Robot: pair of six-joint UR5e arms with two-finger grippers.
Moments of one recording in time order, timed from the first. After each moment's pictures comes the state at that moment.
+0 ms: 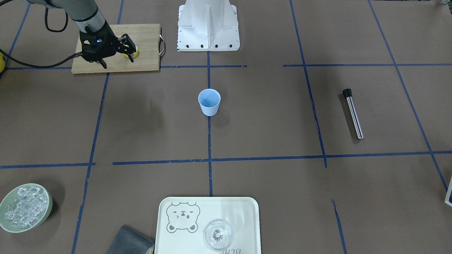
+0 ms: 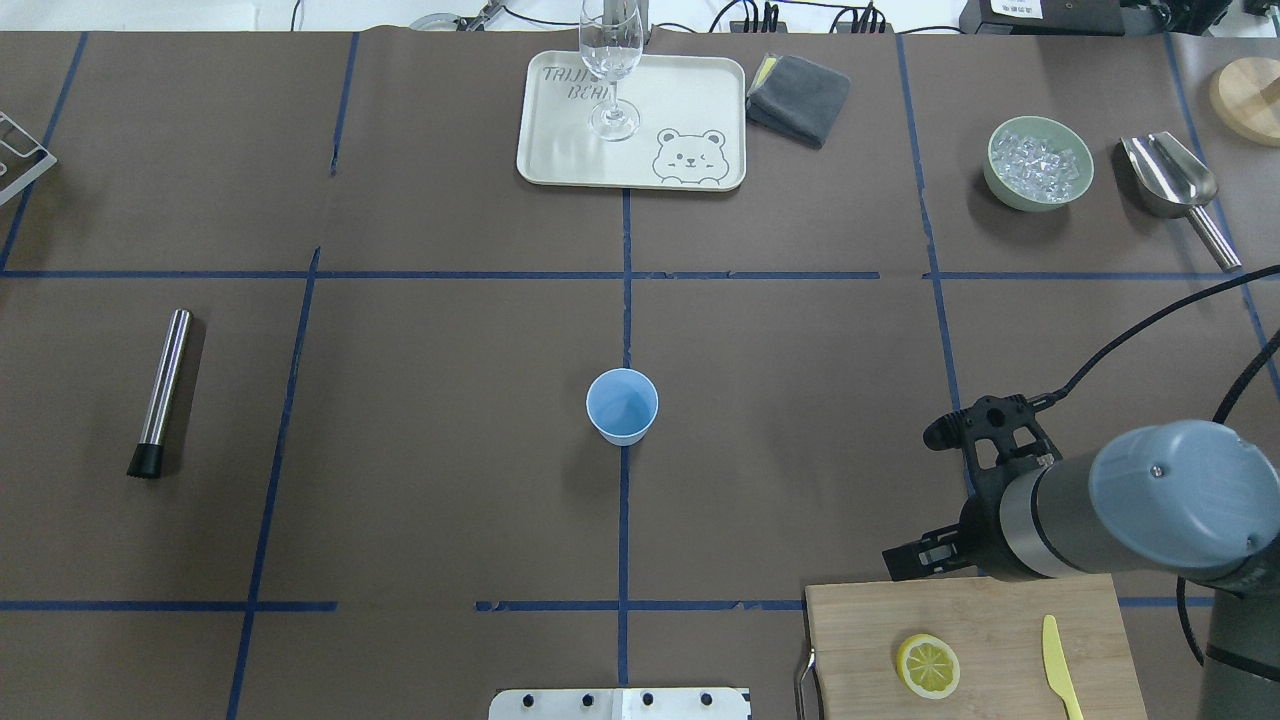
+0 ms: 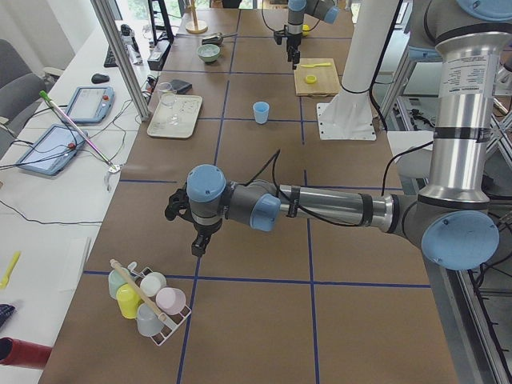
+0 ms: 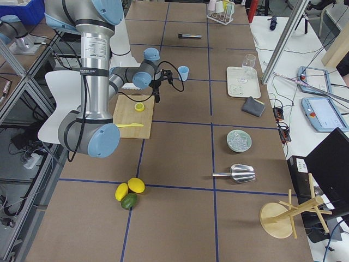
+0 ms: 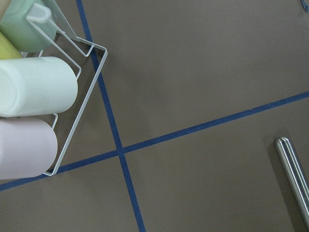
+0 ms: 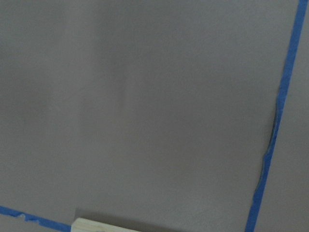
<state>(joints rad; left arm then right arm) -1.51 -1.58 -1.65 -1.78 -2.42 0.04 0.33 -1.64 2.27 -1.39 1.82 1.06</state>
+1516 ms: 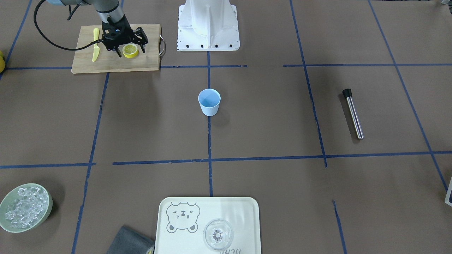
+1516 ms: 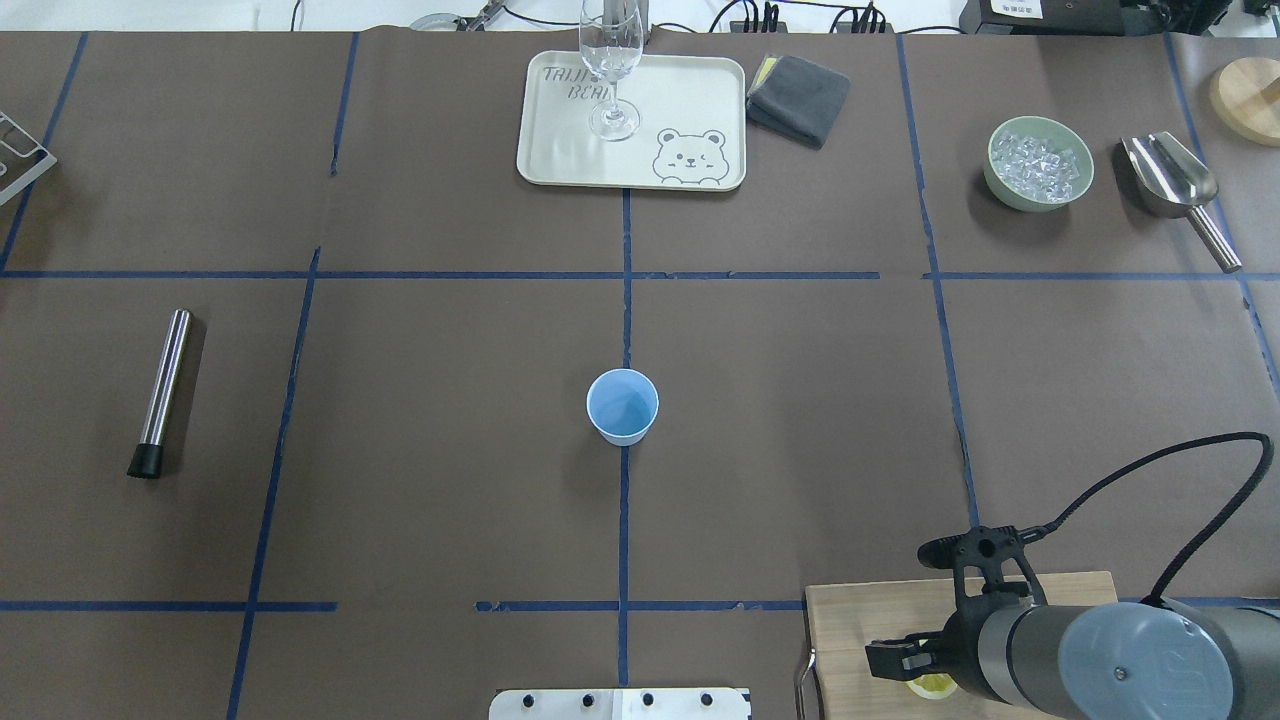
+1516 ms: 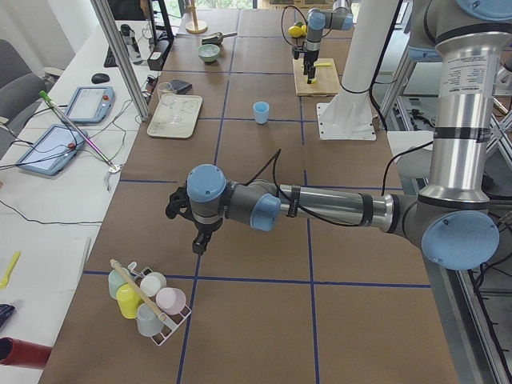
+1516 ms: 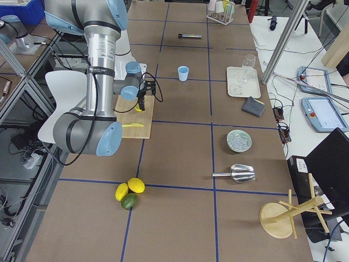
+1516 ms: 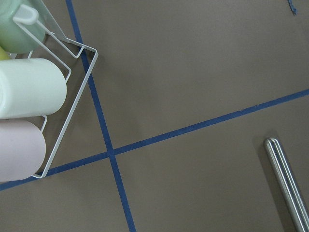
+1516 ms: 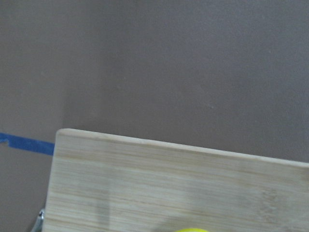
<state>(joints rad) -1.51 -1.58 -1.65 -1.79 -2.45 0.04 0.08 -1.74 2.18 -1.15 1.59 1.37</state>
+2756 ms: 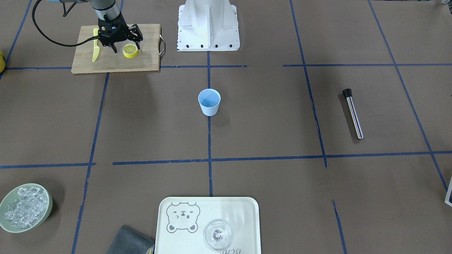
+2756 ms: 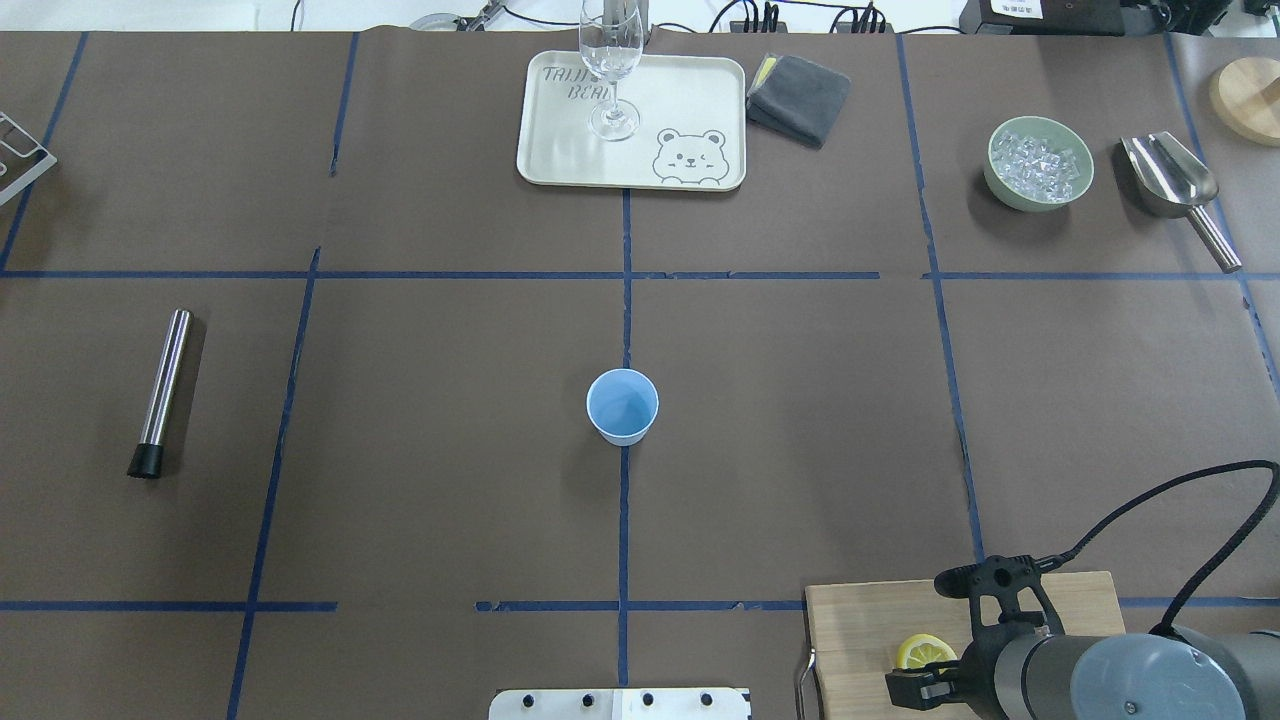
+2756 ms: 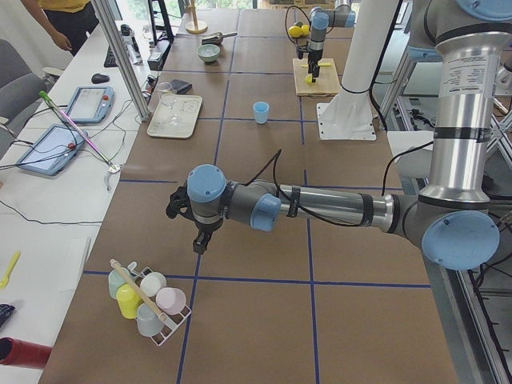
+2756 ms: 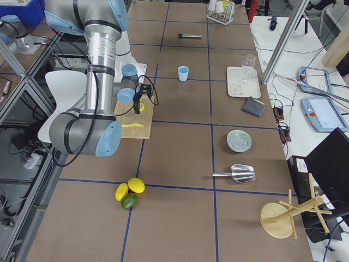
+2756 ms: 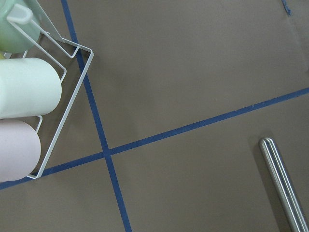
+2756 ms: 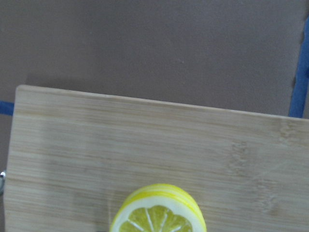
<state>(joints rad) -1.51 -1.58 -1.65 -1.79 -2.45 0.04 0.02 -1.78 2.17 -1.15 1.58 1.41</state>
